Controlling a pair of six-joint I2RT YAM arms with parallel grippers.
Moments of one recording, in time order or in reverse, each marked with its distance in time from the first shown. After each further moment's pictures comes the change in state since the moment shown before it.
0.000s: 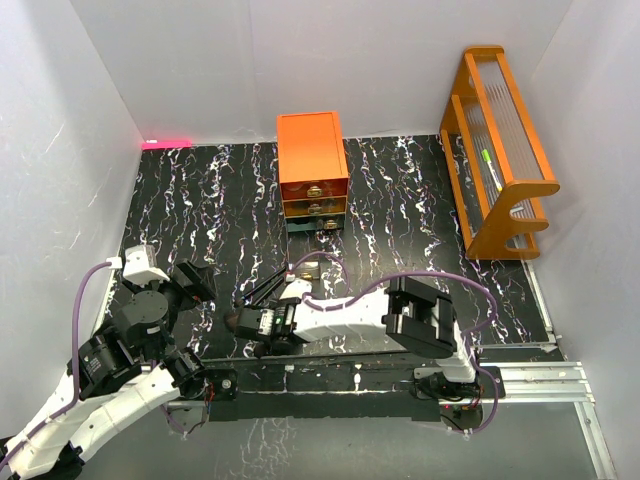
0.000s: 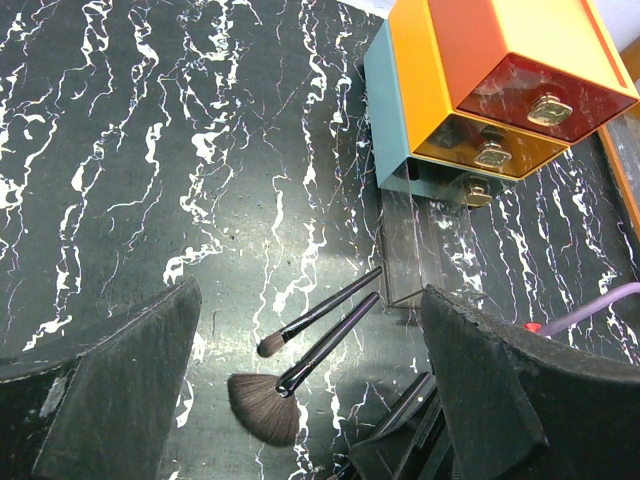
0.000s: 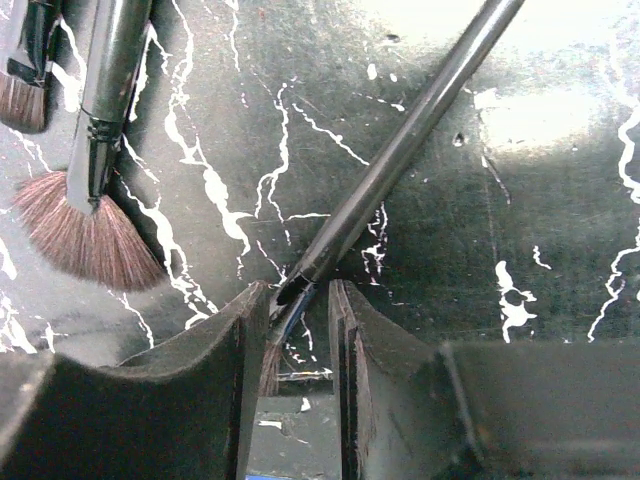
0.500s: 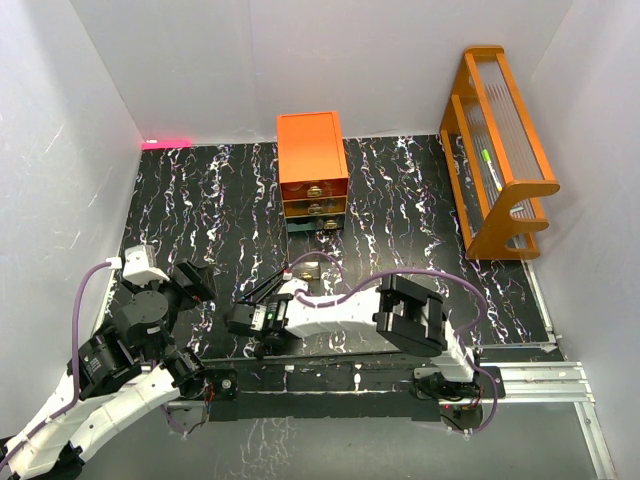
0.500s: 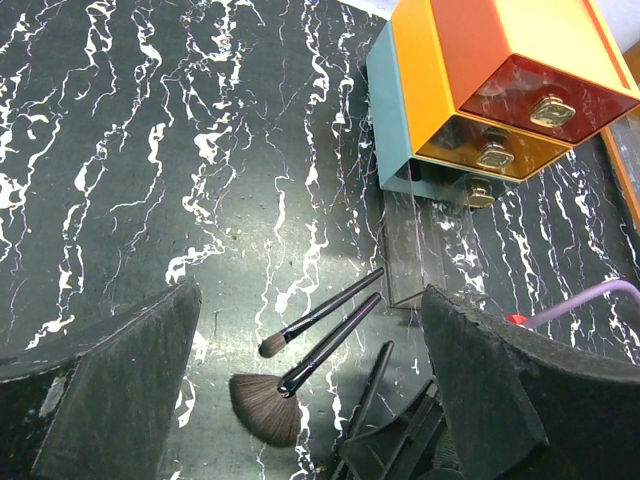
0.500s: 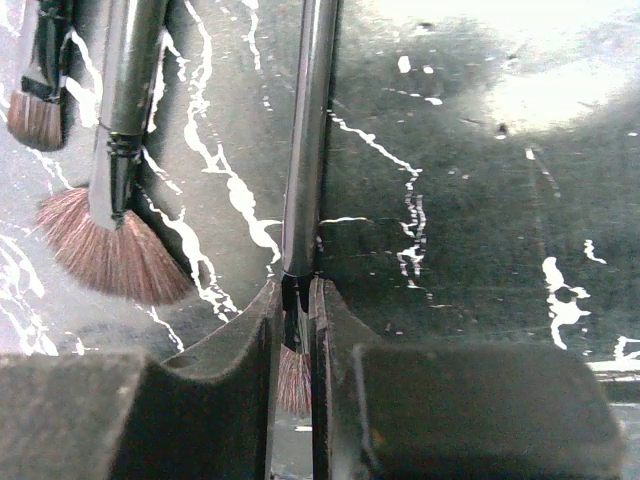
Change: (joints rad) left arm 0.000 0.000 0.000 -0.001 -0.005 0.000; right arm -0.014 0.082 0.122 -0.079 -0.035 0.048
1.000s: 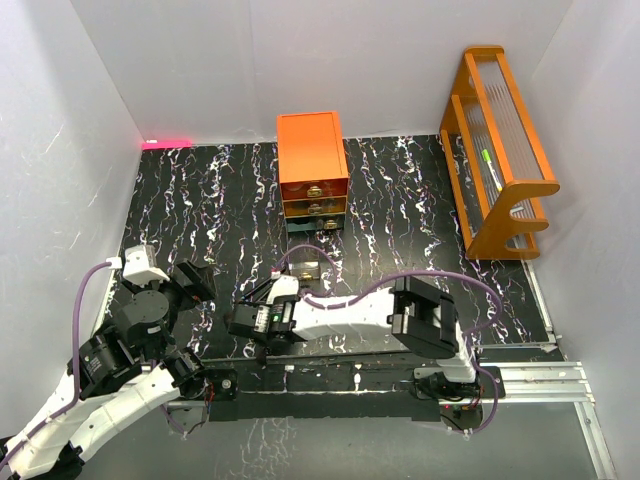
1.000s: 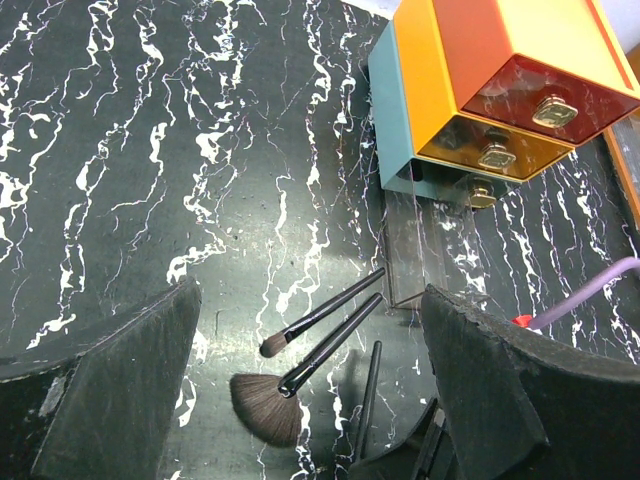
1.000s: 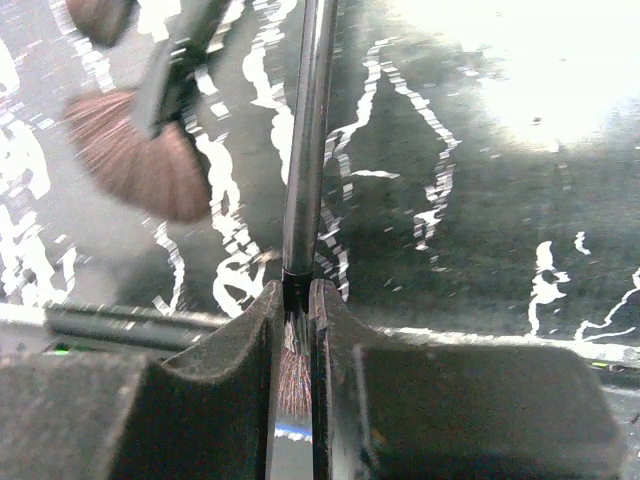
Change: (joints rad) left arm 0.000 0.002 0.000 -0.002 -0.003 -0.001; right arm 0.019 -0.073 -0.051 0.044 -0.014 -0.179
